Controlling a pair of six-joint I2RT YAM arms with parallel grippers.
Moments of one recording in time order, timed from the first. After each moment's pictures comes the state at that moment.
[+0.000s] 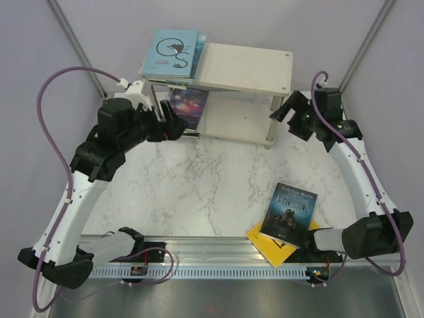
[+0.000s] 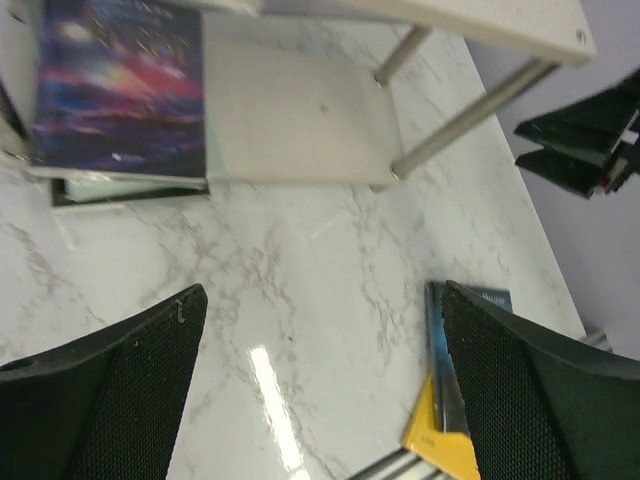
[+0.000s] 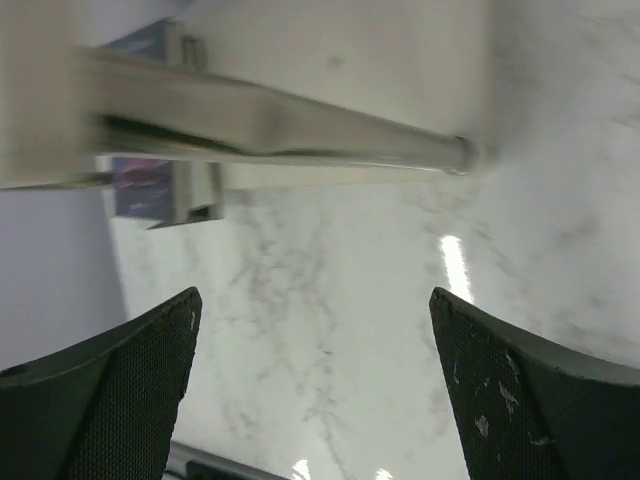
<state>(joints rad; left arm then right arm) -0.42 1.11 1.52 -0.73 0.07 -0.42 0.17 1.35 1.38 -0.57 -0.25 0.74</state>
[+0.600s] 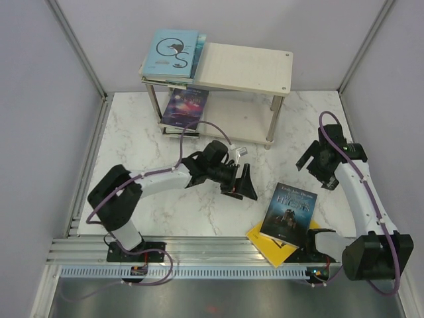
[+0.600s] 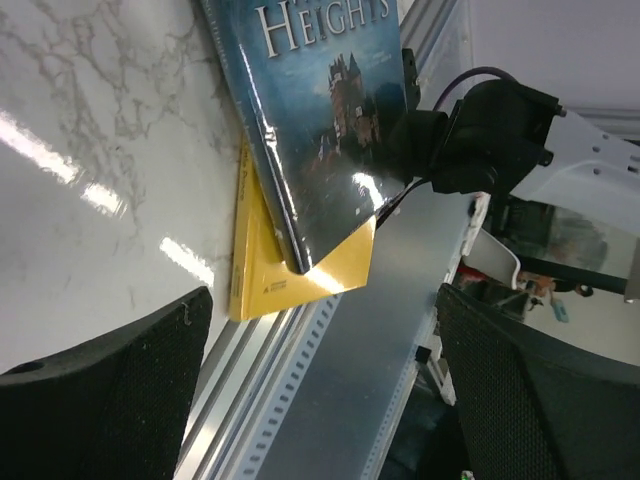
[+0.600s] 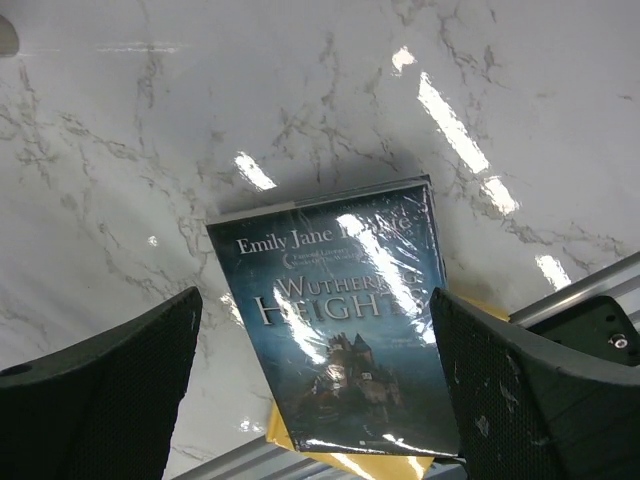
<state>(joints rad) -0.85 1.63 1.00 -0.07 0.69 -0.72 0.01 1.17 1.07 -1.09 0.17 0.72</state>
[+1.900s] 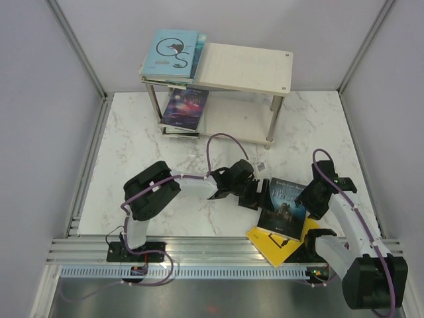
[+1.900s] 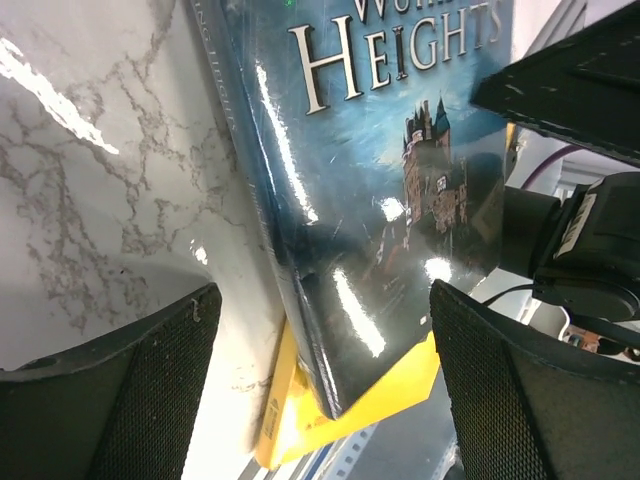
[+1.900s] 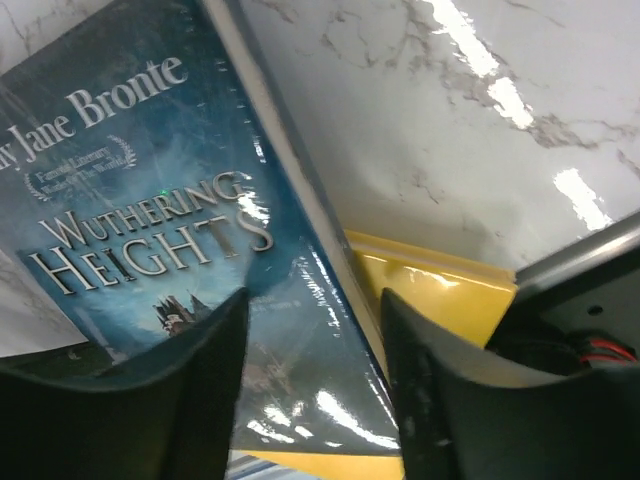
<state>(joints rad) -1.05 1.96 1.10 0.12 0.43 -0.85 0.01 0.92 0.61 -1.04 0.08 0.81</state>
